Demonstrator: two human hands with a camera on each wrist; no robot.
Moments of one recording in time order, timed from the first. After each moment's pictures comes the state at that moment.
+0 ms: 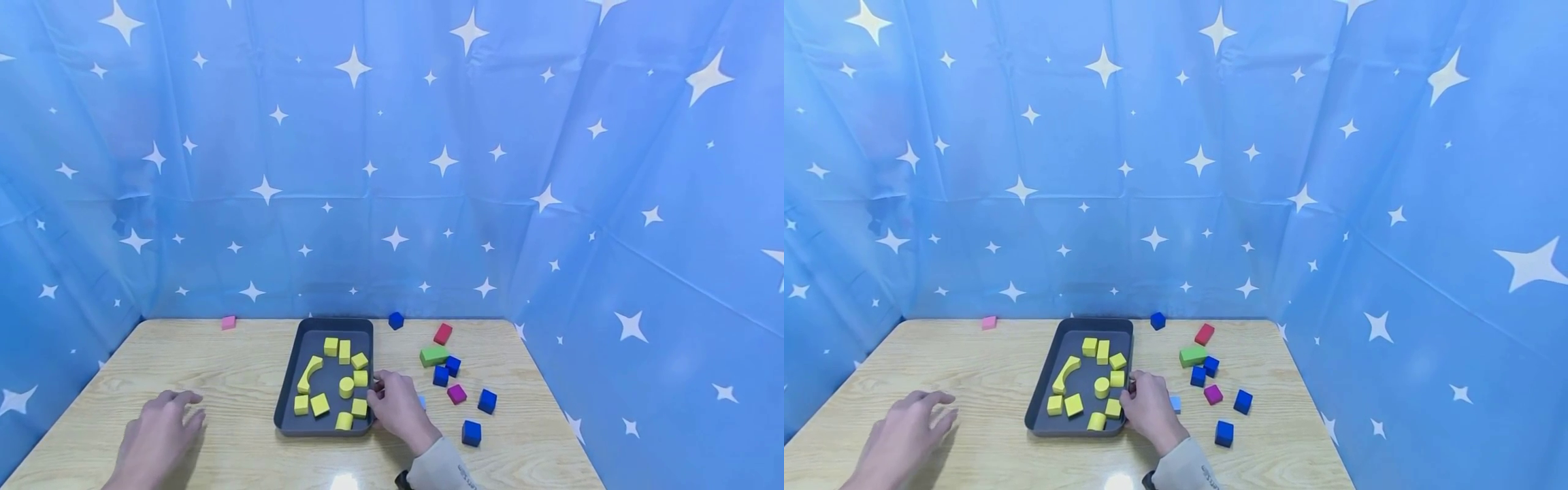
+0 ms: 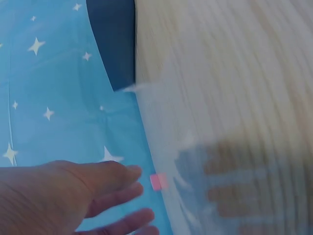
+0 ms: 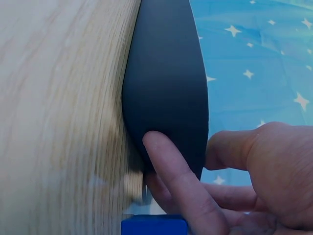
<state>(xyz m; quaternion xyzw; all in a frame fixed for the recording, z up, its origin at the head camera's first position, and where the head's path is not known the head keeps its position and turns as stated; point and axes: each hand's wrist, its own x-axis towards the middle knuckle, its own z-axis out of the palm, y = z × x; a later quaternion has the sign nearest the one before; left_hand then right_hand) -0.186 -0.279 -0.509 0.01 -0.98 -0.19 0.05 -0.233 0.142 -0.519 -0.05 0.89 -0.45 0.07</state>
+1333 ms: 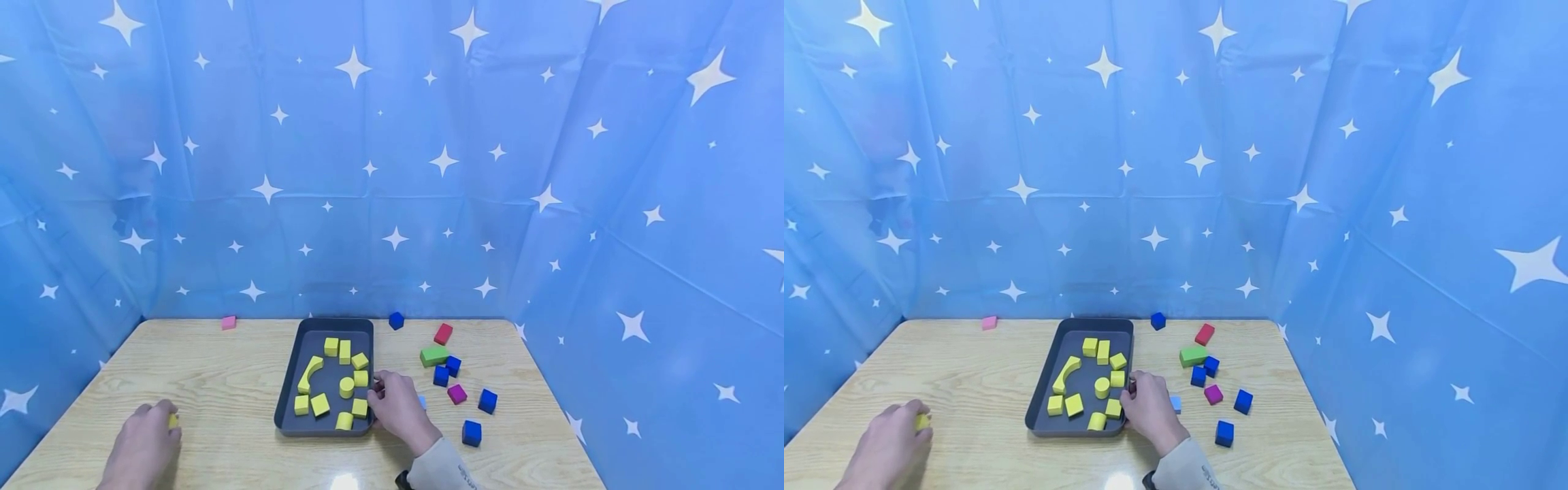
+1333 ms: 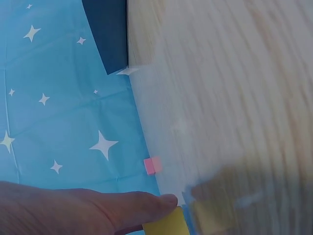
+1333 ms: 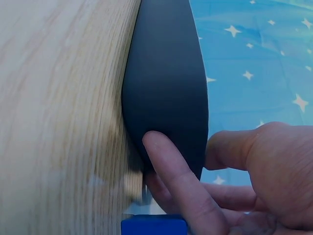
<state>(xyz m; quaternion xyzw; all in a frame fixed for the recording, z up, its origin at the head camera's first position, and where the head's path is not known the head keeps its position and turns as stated) -0.181 -0.299 -0.513 0.07 -0.98 -0.19 -0.03 -0.234 0.142 -0.520 -0.05 0.89 -0.46 0.07</state>
